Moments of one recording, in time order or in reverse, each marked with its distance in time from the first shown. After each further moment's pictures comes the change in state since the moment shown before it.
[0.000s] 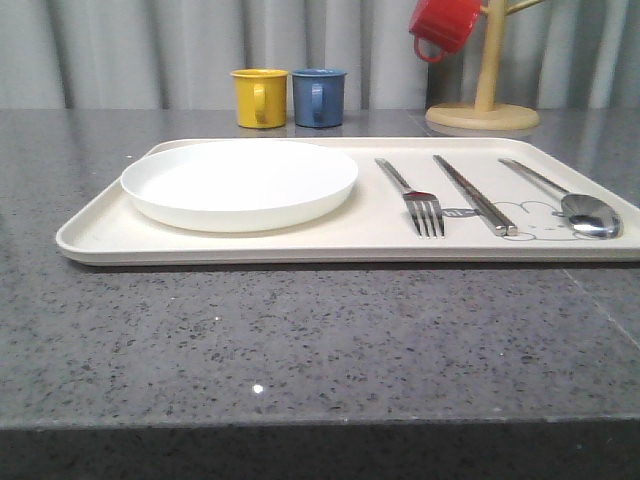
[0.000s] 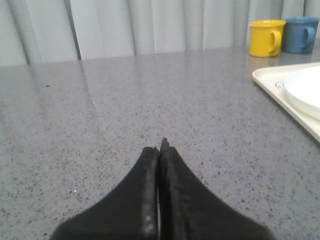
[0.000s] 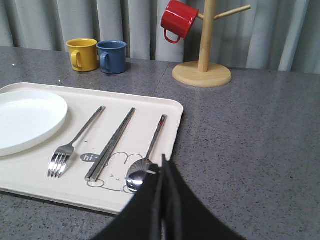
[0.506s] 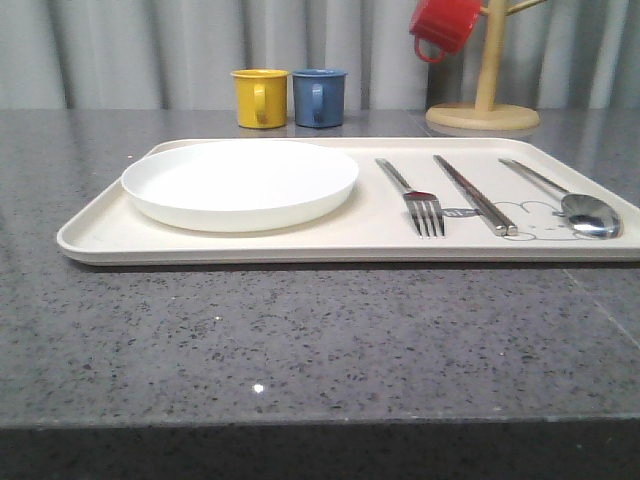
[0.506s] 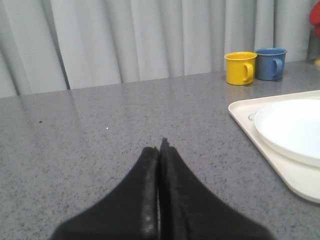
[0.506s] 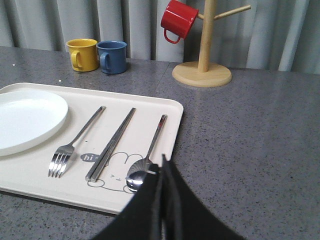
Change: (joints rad) left arm -0.039 0.011 -0.240 0.022 0.239 0.000; right arm 0.000 0.000 0.000 0.000 0.001 0.000
